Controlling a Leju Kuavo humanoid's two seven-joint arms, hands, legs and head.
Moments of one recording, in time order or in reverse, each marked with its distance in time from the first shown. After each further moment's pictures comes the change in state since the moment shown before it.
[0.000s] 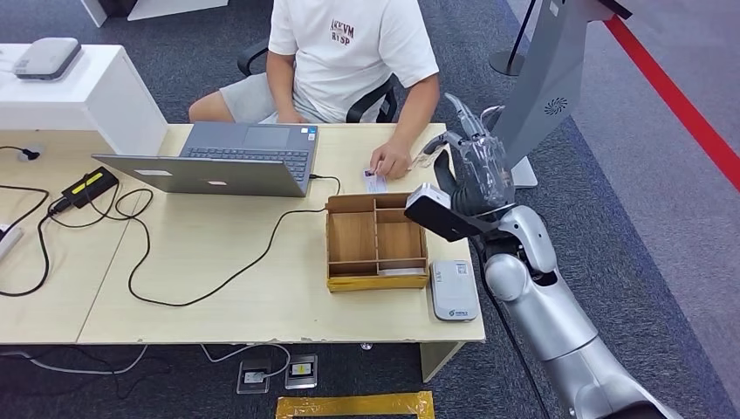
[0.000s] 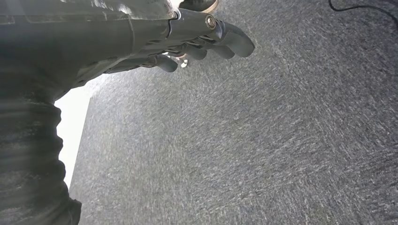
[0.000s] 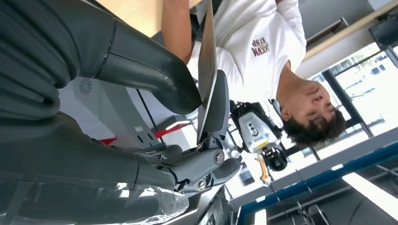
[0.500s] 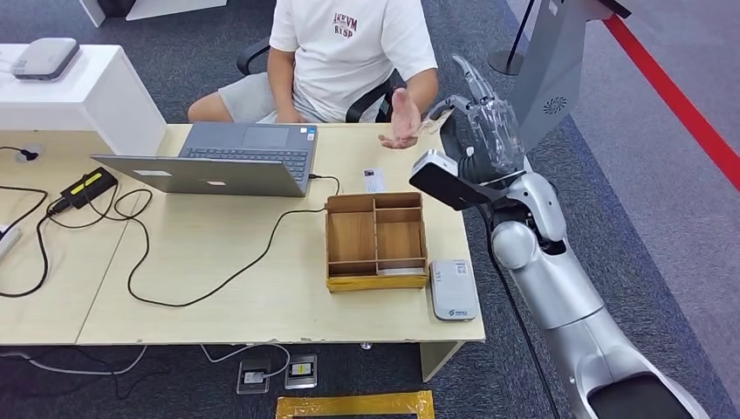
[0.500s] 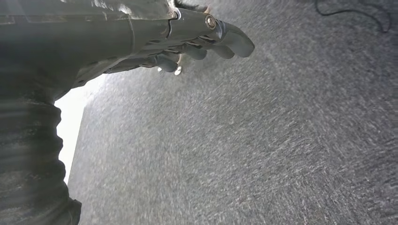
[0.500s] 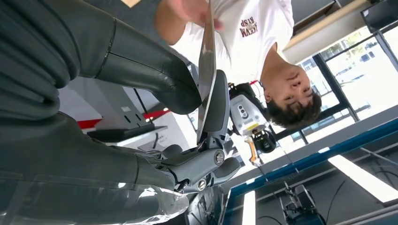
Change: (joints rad) left arm -0.001 0.000 -0.005 0.000 -0.044 -0.012 -0.023; right arm -0.140 0.003 -0.021 0.093 0.013 0.004 -0.051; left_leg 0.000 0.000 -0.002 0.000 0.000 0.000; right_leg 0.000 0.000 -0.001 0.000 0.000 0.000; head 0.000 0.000
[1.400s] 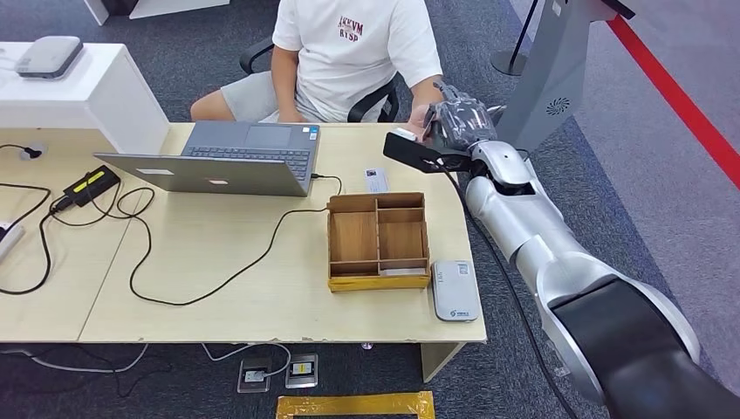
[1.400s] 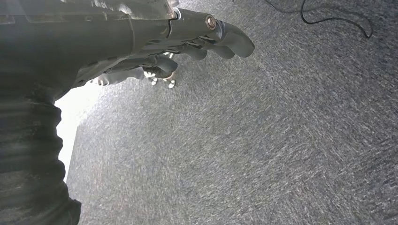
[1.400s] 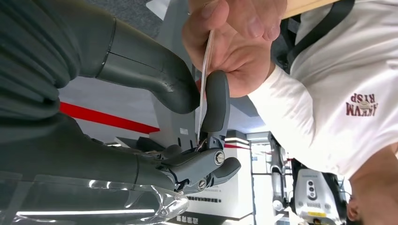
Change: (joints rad) left arm 0.001 0.017 -0.034 0.000 -0.037 -0.012 -0.013; right arm -0.374 0.154 0.103 0.834 0.200 0.051 0.109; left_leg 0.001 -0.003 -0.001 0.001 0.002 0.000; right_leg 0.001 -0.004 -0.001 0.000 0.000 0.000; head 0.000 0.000
